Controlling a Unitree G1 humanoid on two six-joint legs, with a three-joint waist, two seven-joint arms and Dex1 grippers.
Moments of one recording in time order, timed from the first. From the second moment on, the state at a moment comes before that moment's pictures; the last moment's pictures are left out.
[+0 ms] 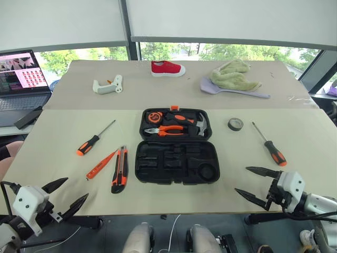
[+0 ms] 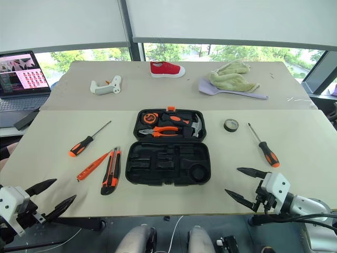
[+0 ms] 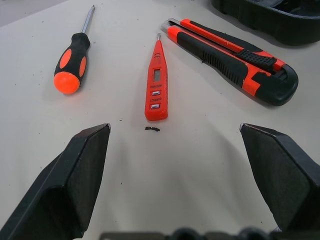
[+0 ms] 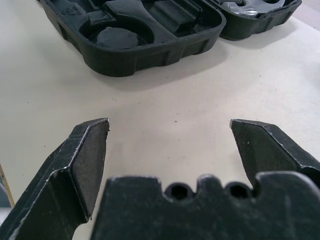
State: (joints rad) left arm 0.58 0.60 0.59 -0.29 -0.43 0.02 -0.92; right arm 0.20 -0.72 -0.24 0.04 0.37 -0.25 1.09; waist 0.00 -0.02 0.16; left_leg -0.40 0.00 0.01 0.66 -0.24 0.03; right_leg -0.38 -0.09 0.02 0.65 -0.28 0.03
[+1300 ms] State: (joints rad) left arm -0.37 0.88 0.16 0.28 -0.45 0.73 -0.60; right arm 0.08 -0.50 -0.14 -0.19 0.59 -0.09 1.05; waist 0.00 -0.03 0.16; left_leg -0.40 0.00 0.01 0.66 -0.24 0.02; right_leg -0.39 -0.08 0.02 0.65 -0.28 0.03
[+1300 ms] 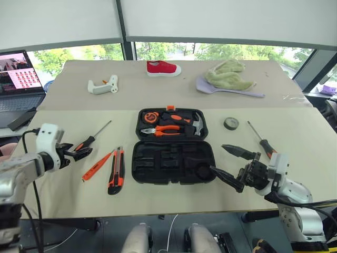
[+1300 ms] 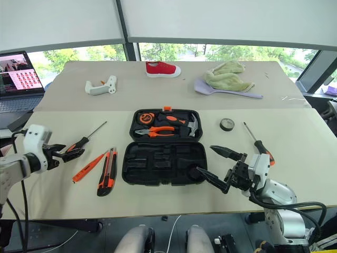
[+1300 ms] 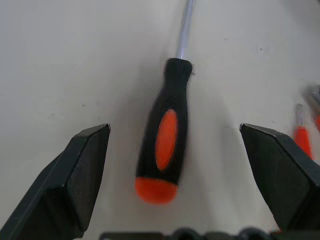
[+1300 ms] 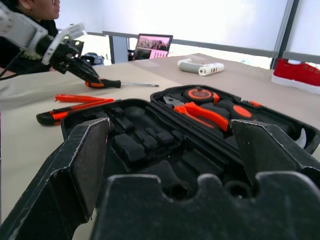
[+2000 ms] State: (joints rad) left arm -0.58 0.81 0.15 0.28 -0.48 0.27 -1.17; right arm 0.13 -0.64 -0.24 -0.23 0.61 -0.06 1.08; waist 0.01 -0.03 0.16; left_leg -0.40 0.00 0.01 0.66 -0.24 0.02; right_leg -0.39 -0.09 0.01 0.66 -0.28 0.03
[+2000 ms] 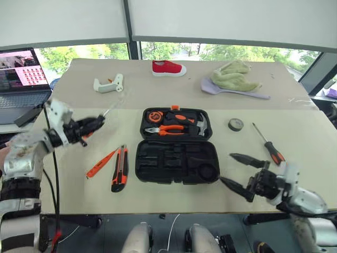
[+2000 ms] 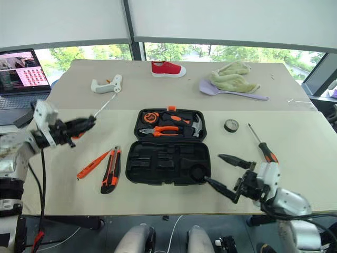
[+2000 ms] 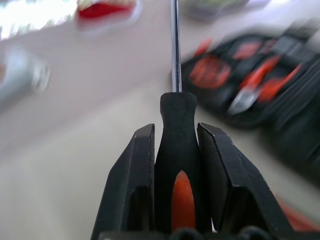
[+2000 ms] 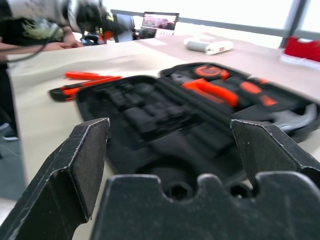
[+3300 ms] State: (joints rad) left arm -0.77 0.49 -0.32 0.31 -0.01 0.12 -1.14; right arm 0.14 -0.67 -0.25 -0.33 0.63 0.12 1.05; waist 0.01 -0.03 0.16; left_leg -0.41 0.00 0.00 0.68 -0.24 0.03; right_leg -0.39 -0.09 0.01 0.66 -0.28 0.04
